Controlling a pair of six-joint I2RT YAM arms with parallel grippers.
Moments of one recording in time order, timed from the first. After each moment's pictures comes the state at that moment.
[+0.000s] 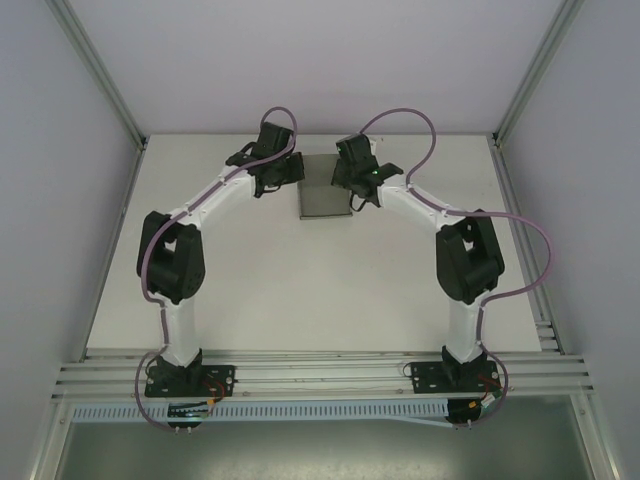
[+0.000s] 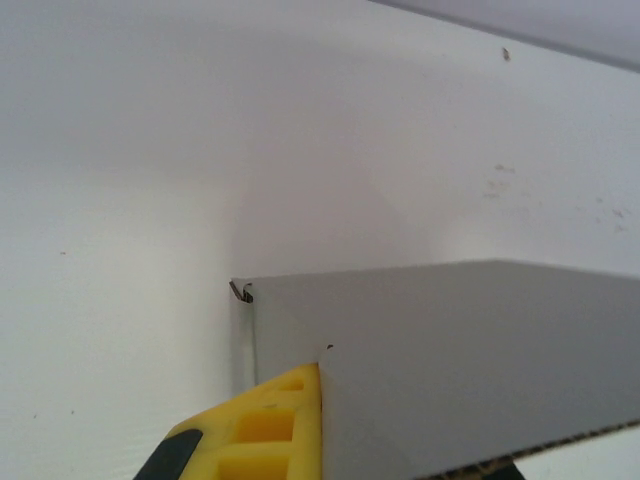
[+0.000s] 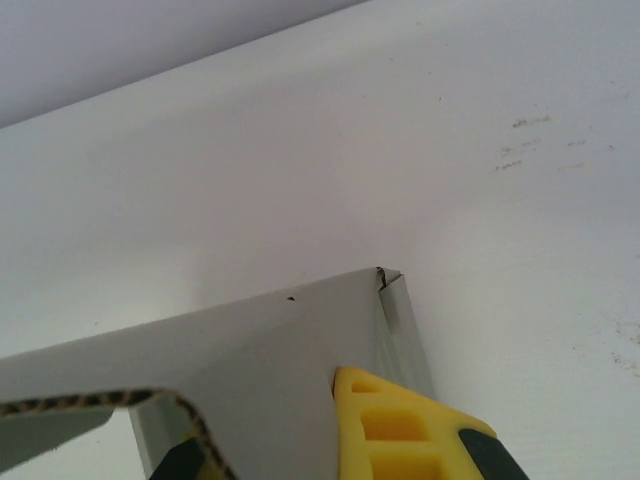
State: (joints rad) left arm -0.45 1.99 1.70 -0.49 0.03 -0.57; right arm 0.57 1.94 1.58 -0.39 0.24 0.63
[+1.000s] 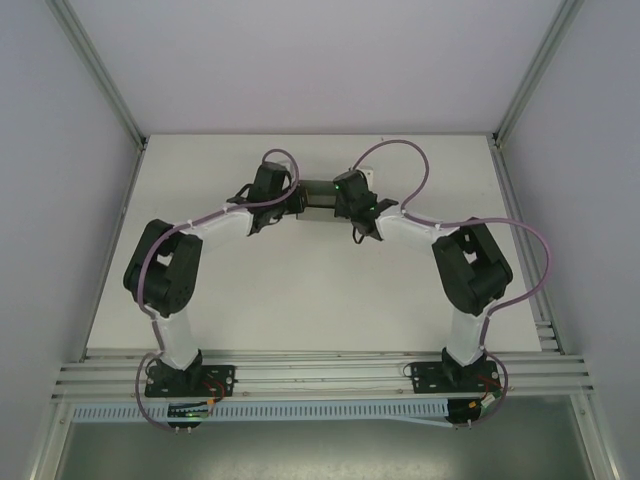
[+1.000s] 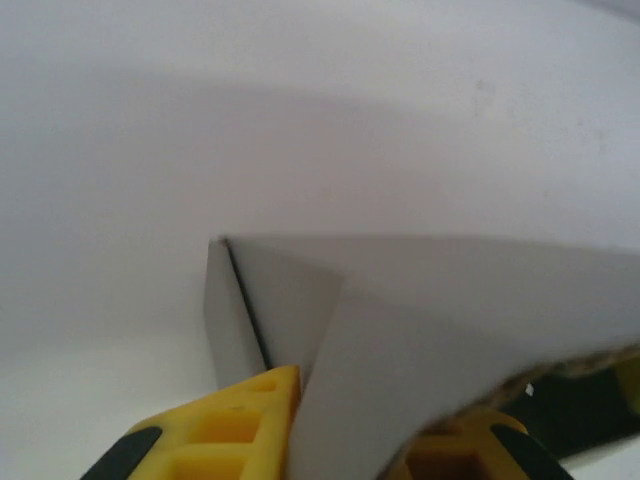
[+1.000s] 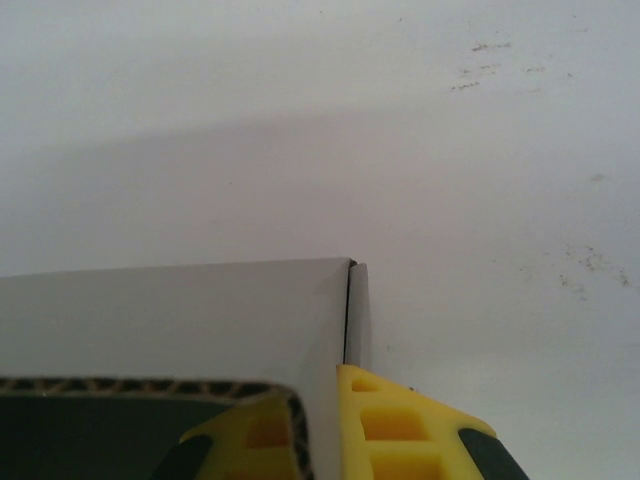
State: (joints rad) left arm -0.48 1.85 1.18 -0.02 0.12 -0.53; right arm 0.64 1.85 1.21 -0.13 0.38 0.52
